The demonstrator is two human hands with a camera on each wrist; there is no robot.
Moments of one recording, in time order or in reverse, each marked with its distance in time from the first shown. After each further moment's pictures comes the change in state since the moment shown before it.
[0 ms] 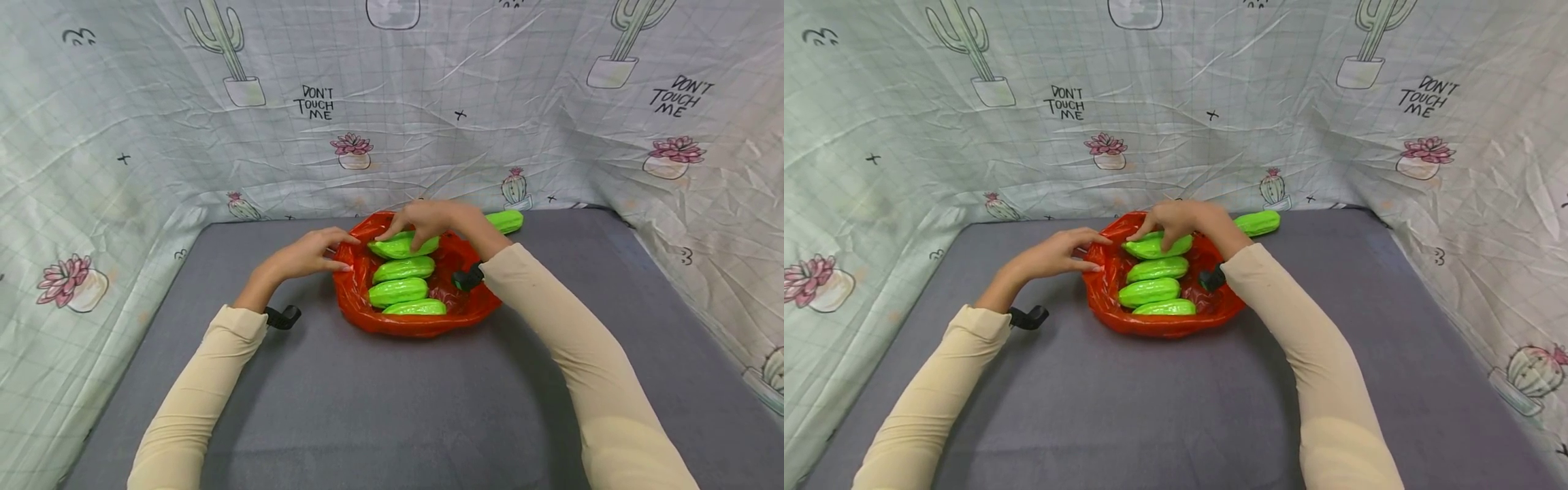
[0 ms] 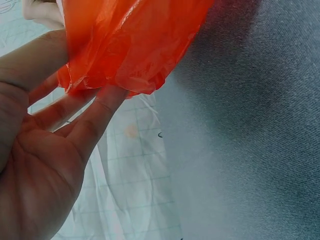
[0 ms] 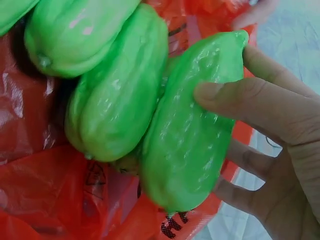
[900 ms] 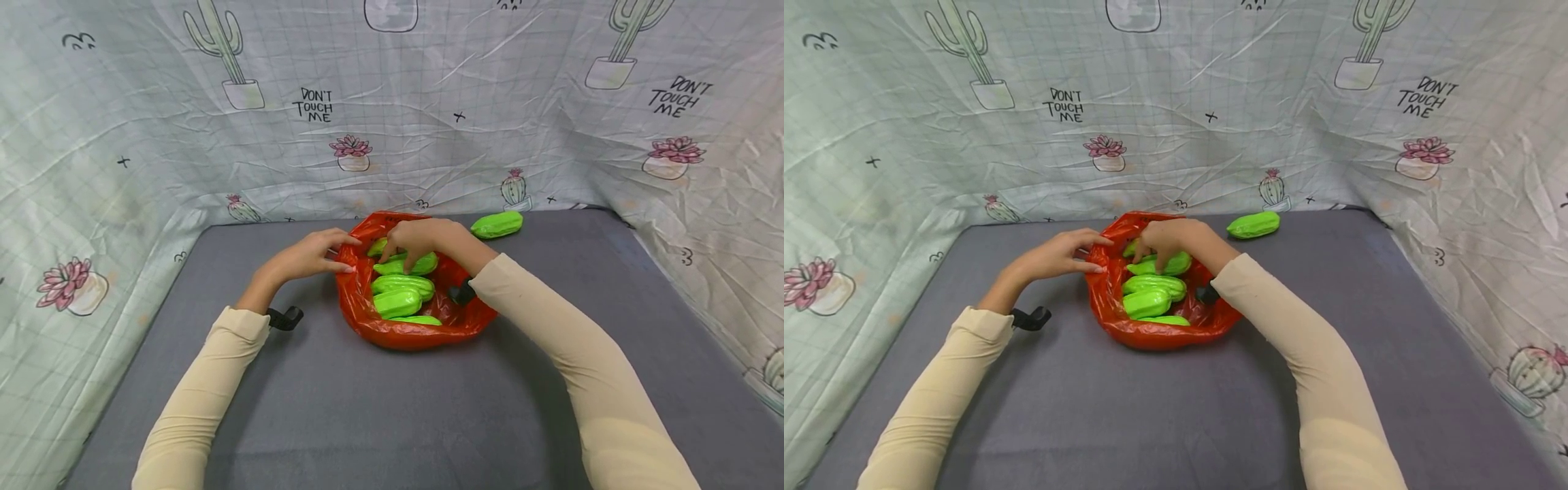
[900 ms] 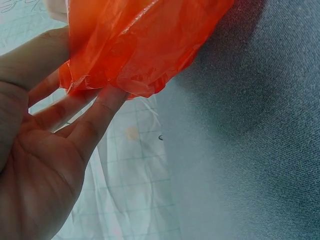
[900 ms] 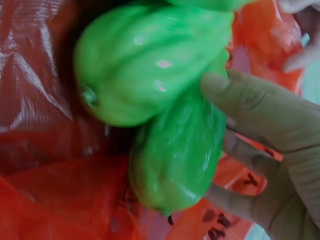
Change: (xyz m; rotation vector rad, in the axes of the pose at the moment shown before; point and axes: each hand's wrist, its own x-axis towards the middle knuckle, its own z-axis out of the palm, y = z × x) left_hand 0.004 0.005 0.000 -0.012 -0.010 -0.016; right_hand 0.023 -0.005 0.025 -0.160 -0.089 0.017
